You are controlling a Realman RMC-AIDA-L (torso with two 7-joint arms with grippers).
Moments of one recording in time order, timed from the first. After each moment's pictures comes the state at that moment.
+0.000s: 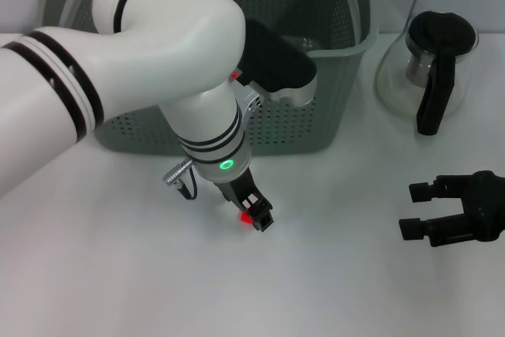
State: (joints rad) left arm -0.93 -2.18 1.75 0.90 2.67 1.27 -2.96; right arm 0.50 2.01 -0.73 -0.81 -2.17 -1.76 1.72
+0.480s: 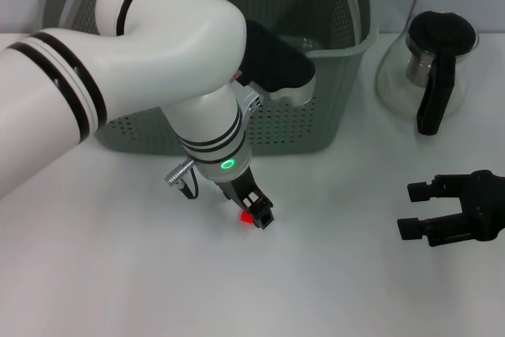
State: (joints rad) left arm -0.94 -2.18 1.76 0.86 2.67 1.23 -2.97; right arm 0.51 2.01 -0.73 -0.81 -2.17 -1.76 1.72
